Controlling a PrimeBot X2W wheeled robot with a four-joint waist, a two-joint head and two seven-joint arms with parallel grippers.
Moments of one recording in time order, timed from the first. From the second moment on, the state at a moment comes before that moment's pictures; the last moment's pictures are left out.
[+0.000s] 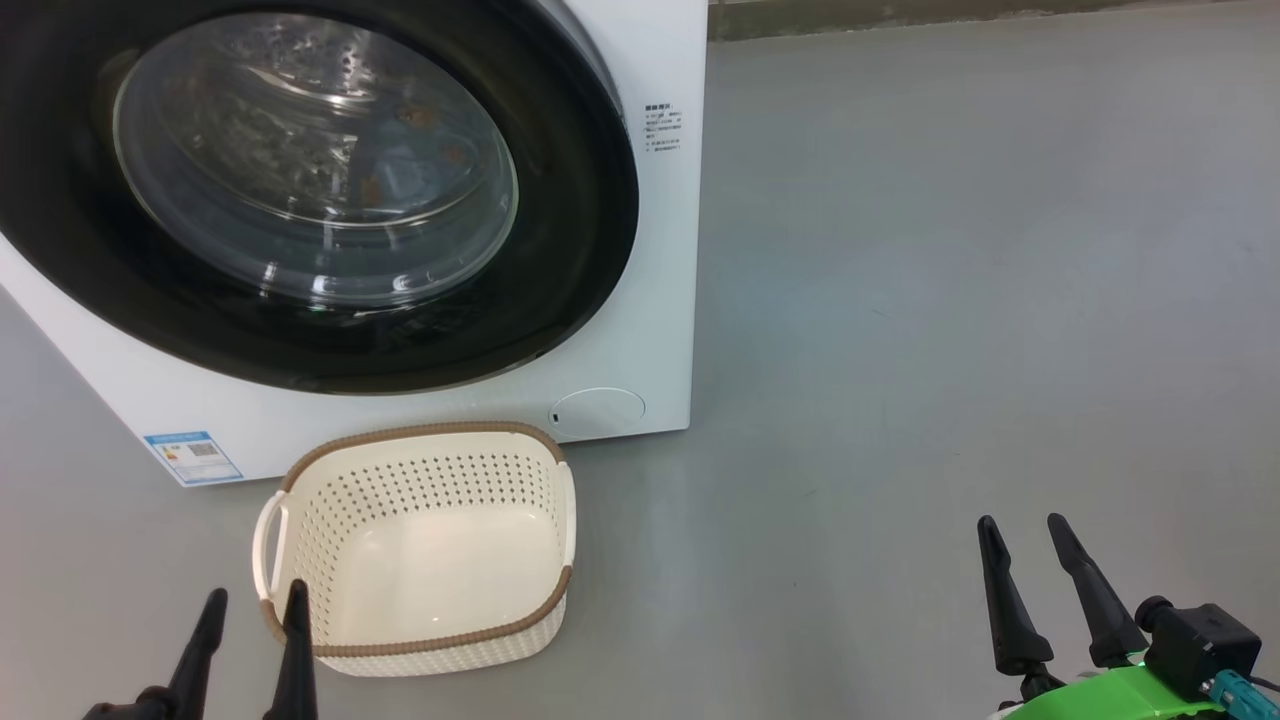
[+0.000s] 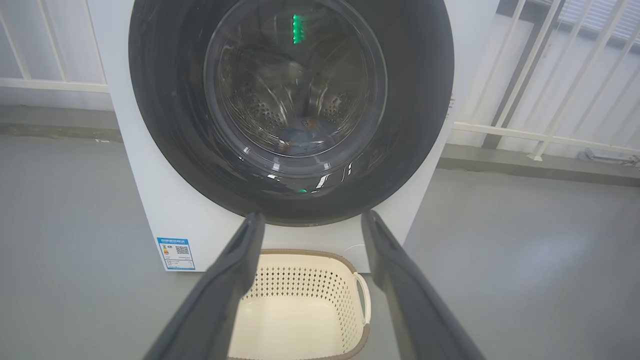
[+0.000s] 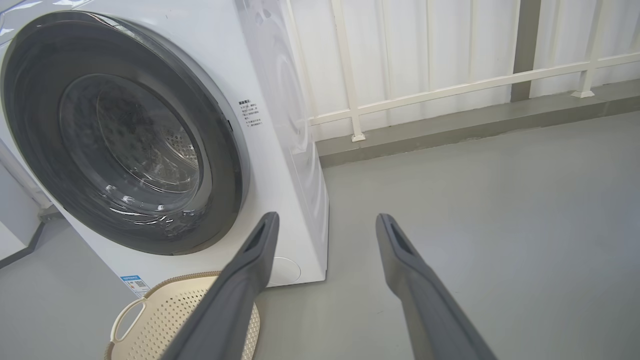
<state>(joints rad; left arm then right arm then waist) 0.10 0.11 0.00 0.07 -0.33 -0.13 -0.26 0.03 -0.05 -0.05 0.13 0.28 0.13 -0.26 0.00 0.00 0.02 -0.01</state>
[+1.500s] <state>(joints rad) 0.09 0.07 -0.02 0.18 -0.69 -0.13 -0.17 0.03 -0.04 -0.05 0.23 0.65 0.13 -0.17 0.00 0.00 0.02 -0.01</state>
